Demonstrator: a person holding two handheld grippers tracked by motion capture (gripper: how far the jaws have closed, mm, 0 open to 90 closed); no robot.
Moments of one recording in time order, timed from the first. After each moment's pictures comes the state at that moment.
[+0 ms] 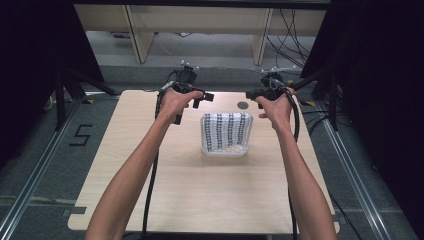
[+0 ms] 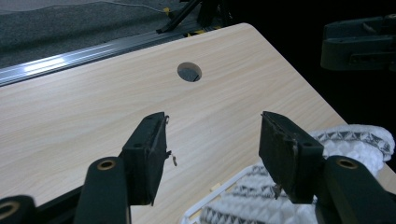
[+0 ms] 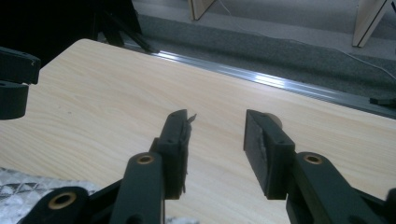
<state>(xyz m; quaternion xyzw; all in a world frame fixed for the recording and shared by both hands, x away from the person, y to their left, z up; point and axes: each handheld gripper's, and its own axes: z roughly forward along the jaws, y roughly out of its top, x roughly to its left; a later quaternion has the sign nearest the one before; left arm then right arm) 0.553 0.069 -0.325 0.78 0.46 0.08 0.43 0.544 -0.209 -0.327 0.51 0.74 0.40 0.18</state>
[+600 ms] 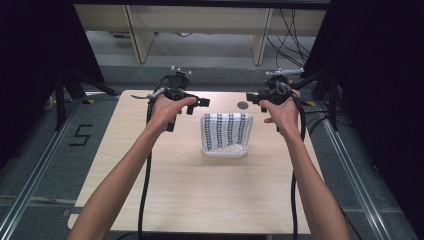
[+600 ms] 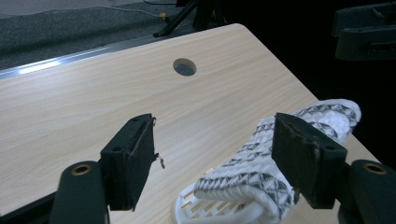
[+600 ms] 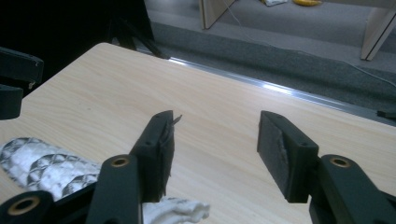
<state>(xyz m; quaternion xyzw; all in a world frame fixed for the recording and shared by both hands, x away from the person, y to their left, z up) 0.524 0.087 -0.324 0.77 0.45 0.08 0.45 0.519 -0.216 -0.316 0.47 0.75 0.42 0.18</state>
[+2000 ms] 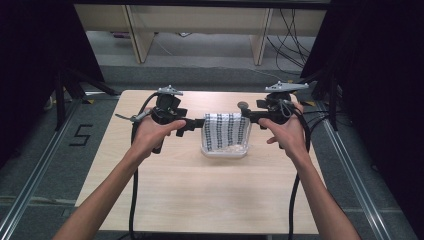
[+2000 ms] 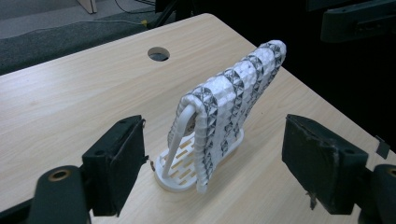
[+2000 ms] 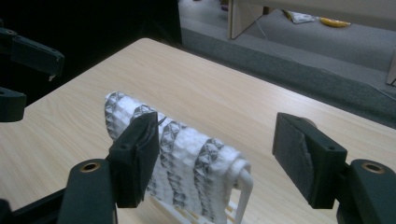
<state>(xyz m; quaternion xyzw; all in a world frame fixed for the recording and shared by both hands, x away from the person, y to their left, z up) 0.450 0.105 -0.322 0.79 0.39 0.09 0.46 0.455 -0.206 -0.309 0.41 0.77 0.45 0.18</state>
